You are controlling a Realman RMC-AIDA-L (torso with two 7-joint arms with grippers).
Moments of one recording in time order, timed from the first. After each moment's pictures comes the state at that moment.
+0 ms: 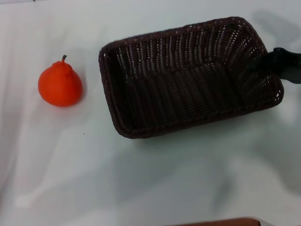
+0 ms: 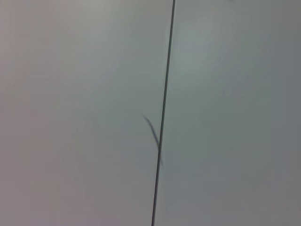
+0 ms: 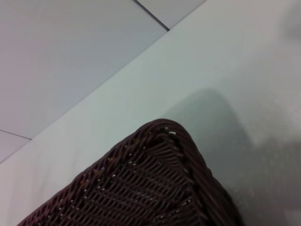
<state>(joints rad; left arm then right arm) -0.22 -2.16 -2.15 -0.16 0.54 -1.61 2.74 0.21 2.10 -1.03 -1.32 0.96 1.31 2.92</state>
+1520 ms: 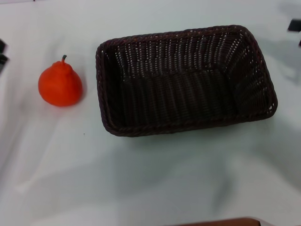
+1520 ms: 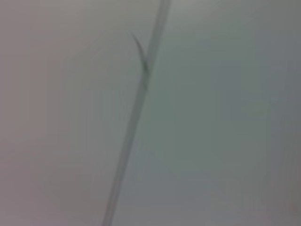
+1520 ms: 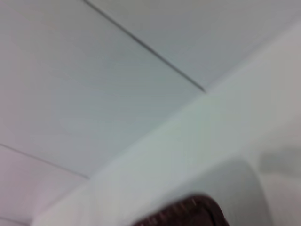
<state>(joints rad) -0.21 -2.12 -2.04 -0.23 0.60 -1.40 2.55 0.21 2.09 -0.67 -1.39 1.10 1.57 2.75</state>
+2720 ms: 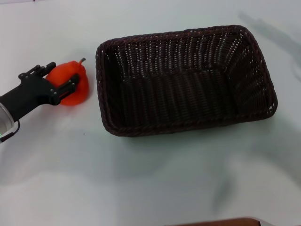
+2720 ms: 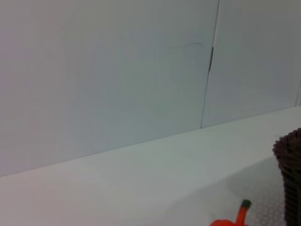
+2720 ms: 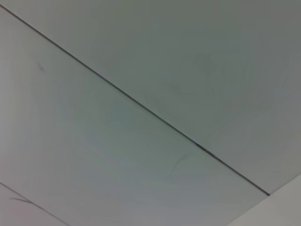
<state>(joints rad) -0.31 -2.09 -1.94 -0.47 1.19 -0.98 2.24 0.25 2.09 -0.39 -0.98 1.39 1.57 2.25</state>
